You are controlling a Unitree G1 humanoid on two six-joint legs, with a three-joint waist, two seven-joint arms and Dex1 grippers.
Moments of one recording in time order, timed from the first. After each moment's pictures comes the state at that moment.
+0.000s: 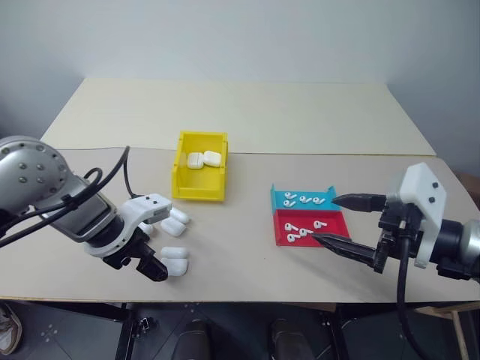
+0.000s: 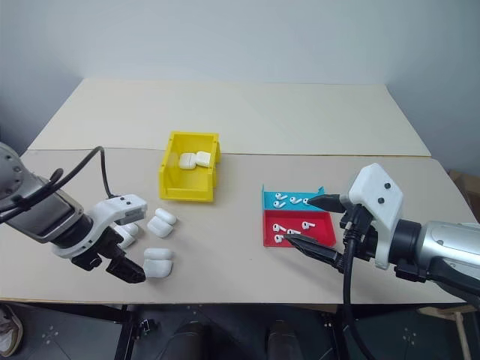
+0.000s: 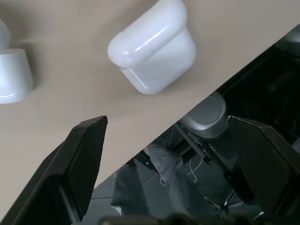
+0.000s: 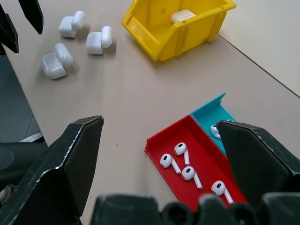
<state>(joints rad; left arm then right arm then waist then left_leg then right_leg) -1.24 1.39 -0.94 -0.19 -1.96 1.59 0.11 -0.05 -1.12 -0.52 -0.83 1.20 0.96 0.50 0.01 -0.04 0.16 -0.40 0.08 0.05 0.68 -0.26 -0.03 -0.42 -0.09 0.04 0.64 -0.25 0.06</state>
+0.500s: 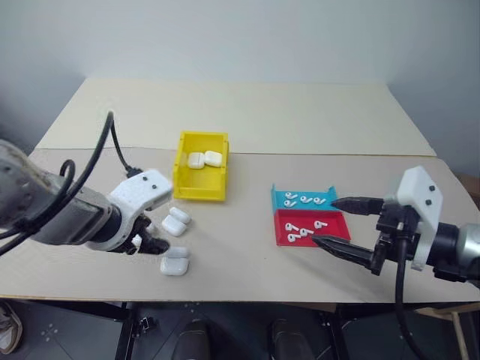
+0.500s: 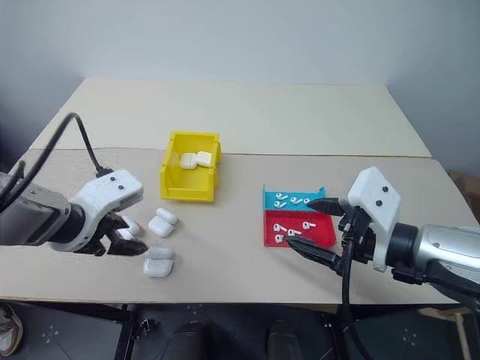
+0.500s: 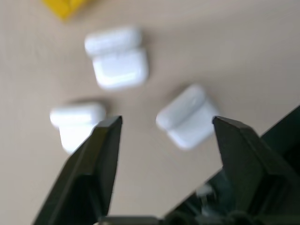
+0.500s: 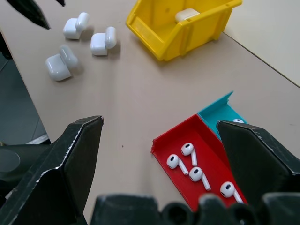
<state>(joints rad) -1.03 1.50 -0.50 -0.52 -1.92 1.29 0.24 -0.04 -1.09 -0.48 -0.83 1.20 0.95 0.50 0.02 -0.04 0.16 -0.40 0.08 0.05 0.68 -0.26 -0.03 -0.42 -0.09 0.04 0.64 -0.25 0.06</state>
